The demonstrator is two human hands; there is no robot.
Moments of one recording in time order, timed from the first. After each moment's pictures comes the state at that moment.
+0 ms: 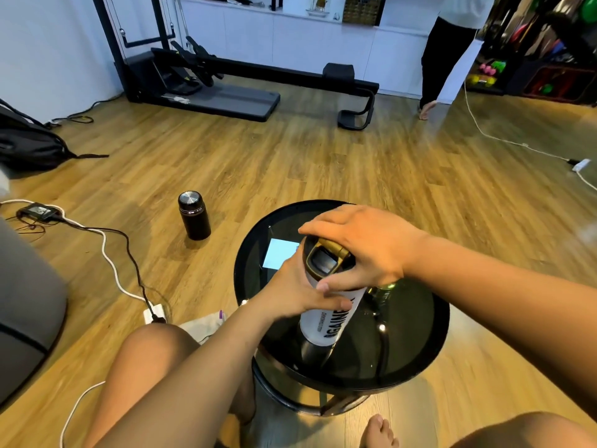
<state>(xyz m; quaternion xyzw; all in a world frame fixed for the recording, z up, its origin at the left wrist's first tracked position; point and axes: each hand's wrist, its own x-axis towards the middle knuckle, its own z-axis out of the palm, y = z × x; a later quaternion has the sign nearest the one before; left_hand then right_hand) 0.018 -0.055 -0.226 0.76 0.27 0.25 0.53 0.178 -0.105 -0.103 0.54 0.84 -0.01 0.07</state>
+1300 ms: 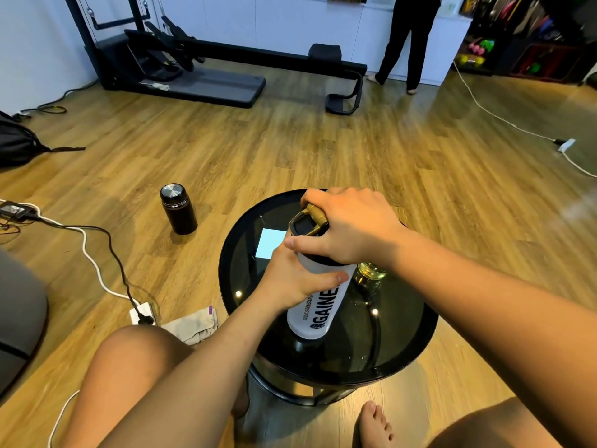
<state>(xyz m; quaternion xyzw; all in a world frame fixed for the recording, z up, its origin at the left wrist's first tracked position) 0.040 -0.054 -0.229 0.72 0.34 0.28 0.54 0.175 -0.090 -0.121 0.69 0.72 0.06 -0.04</state>
